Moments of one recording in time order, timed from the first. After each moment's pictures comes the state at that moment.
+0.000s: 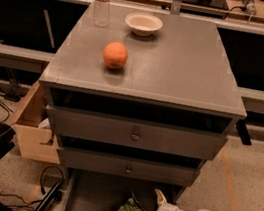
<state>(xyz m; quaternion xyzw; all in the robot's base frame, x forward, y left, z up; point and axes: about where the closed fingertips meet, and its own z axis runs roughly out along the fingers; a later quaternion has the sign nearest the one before) 0.442 -0.120 0.384 -0.44 0.78 0.23 0.37</state>
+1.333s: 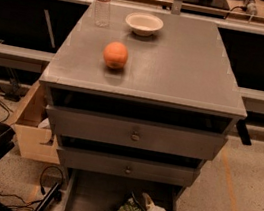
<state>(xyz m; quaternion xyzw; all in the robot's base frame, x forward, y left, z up) 0.460 -0.089 0.276 -0.43 0.75 0.31 0.39</state>
